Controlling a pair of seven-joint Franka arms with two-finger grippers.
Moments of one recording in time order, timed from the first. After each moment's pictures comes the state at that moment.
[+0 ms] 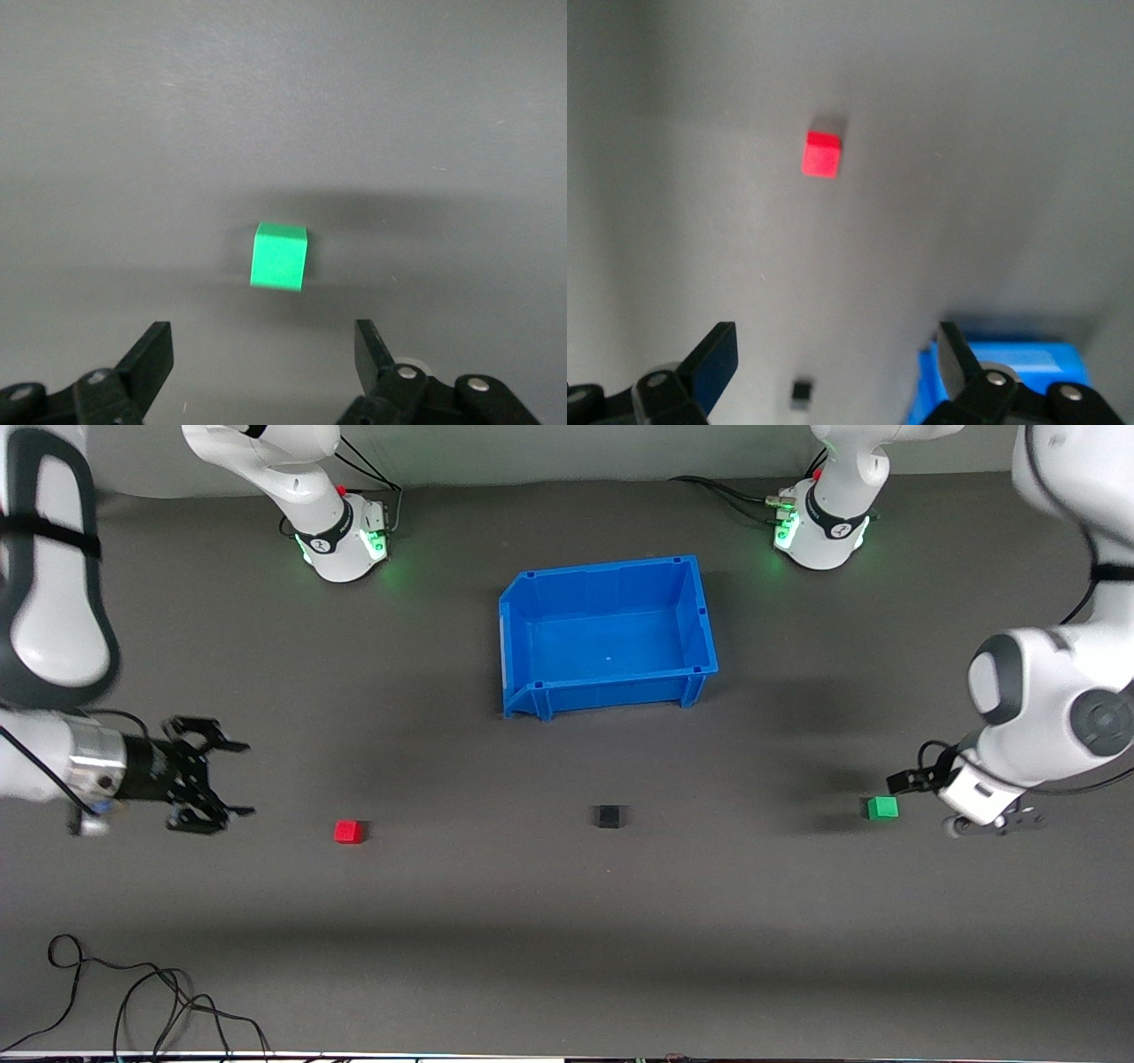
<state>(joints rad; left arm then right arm) 0.02 0.40 0.03 -1.95 0.00 2.27 -0.02 0.01 0.39 -0.06 -1.57 0.40 1.78 1.26</state>
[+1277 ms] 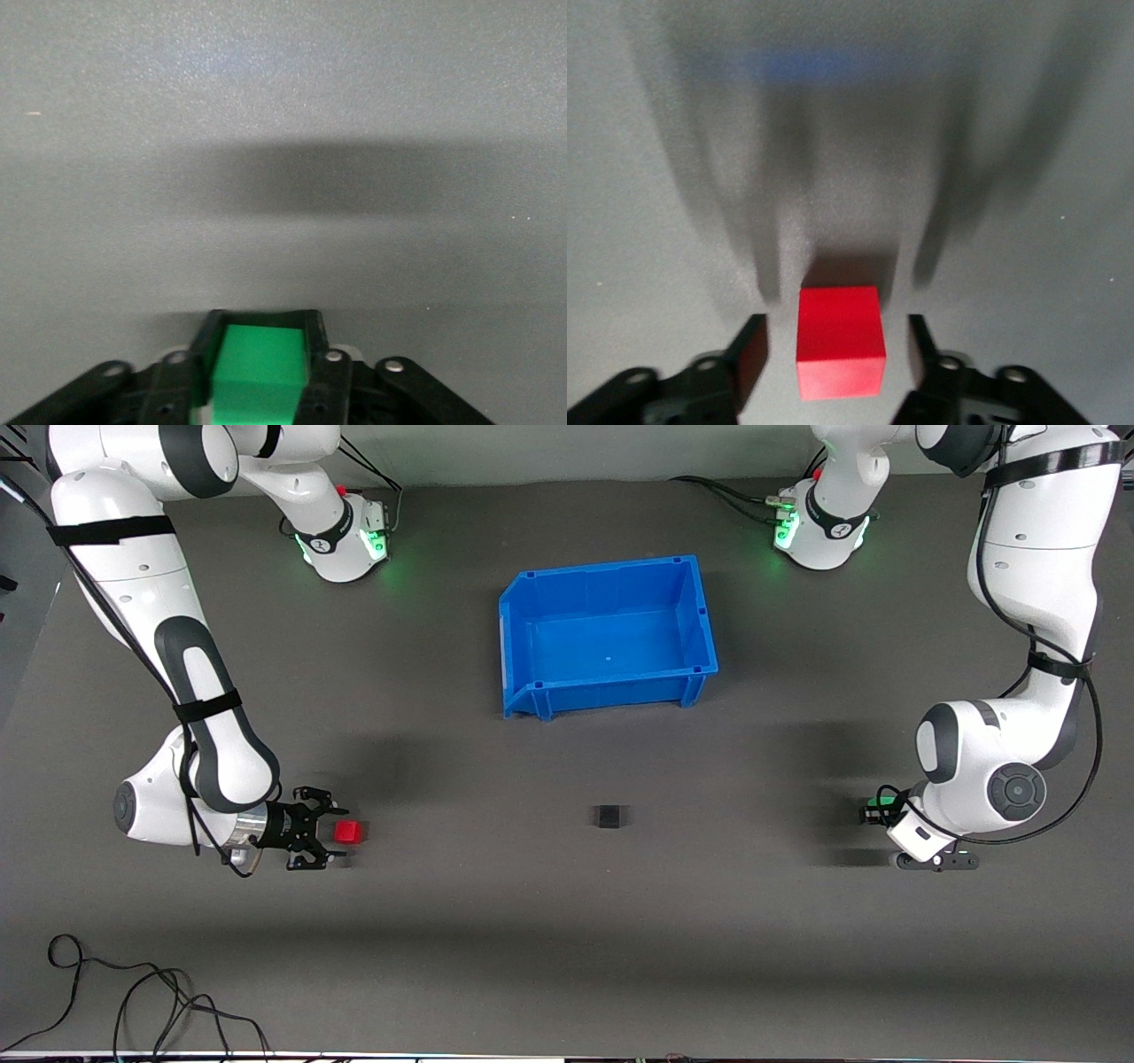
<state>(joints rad) 0.01 0.64 0.02 -1.82 0.00 2.35 0.03 0.03 0.69 -0.05 -1.75 0.63 2.24 1.10</state>
